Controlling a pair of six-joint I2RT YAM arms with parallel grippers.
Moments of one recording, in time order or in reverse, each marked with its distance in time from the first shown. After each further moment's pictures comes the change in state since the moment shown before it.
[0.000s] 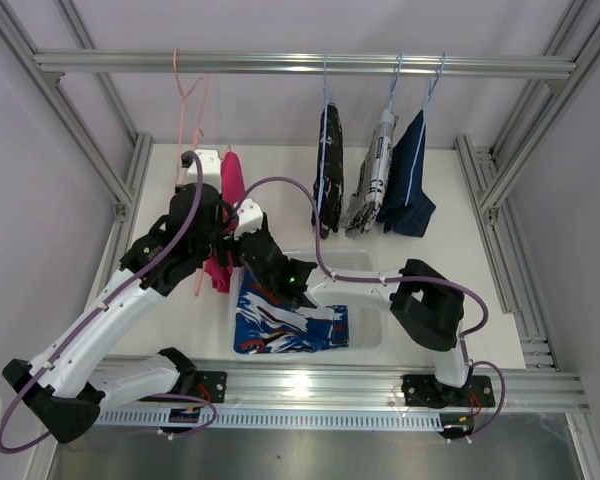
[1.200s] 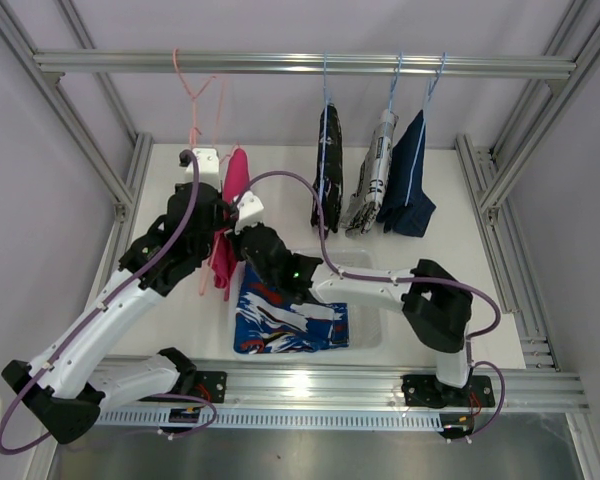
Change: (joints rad) left arm 0.009 -0.002 0.001 0.011 0.033 -0.016; right arm 0.000 -0.027 0.025 -0.030 0.001 -0.051
